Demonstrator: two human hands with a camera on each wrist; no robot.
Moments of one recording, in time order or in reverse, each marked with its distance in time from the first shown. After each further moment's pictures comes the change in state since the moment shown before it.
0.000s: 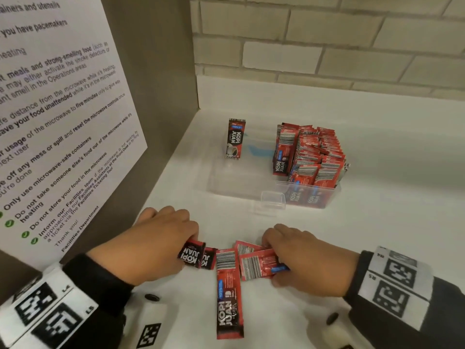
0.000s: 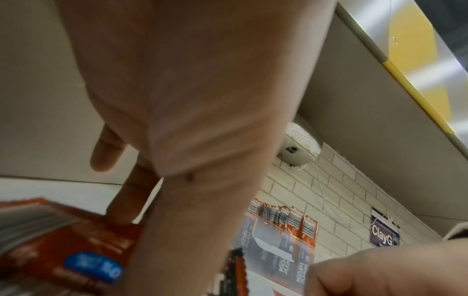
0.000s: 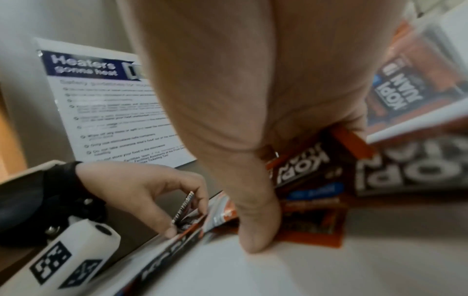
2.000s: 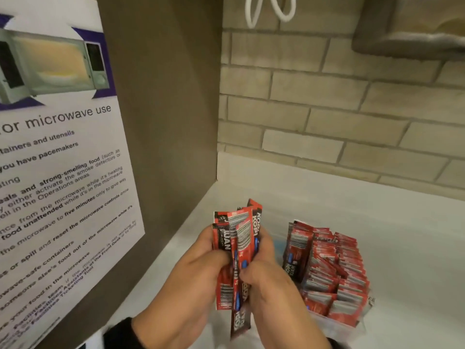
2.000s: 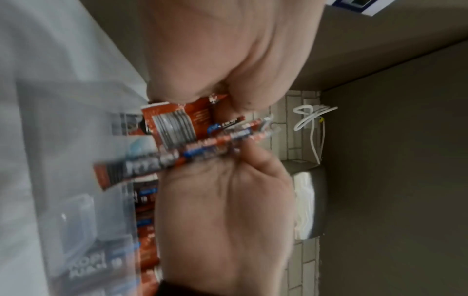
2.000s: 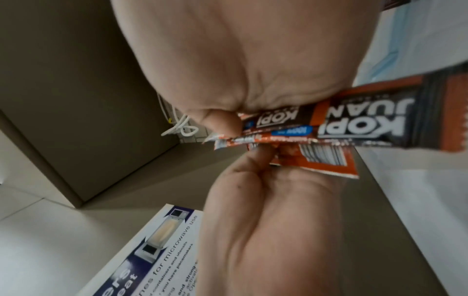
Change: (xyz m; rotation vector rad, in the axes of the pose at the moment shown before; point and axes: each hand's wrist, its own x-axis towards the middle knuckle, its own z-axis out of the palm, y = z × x) left_hand 0.088 0.044 -0.061 -1.950 0.534 -0.109; right_hand 0.097 -0.013 -0.082 1.602 0.413 -0.188
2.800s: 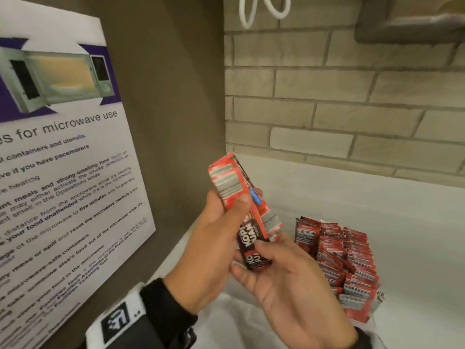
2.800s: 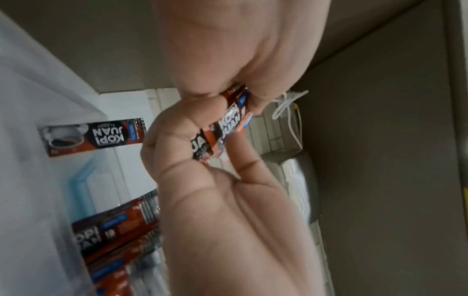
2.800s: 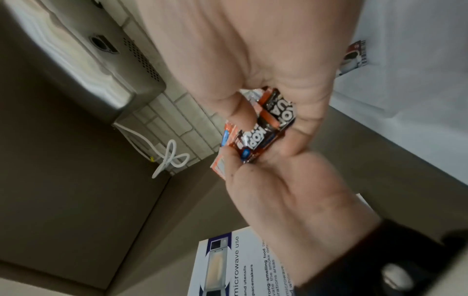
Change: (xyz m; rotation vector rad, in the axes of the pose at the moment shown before) left_hand 0.009 0.026 0.031 0.003 0.036 0.252; right_hand -0.030 -0.017 -0.021 0.589 -0.170 0.042
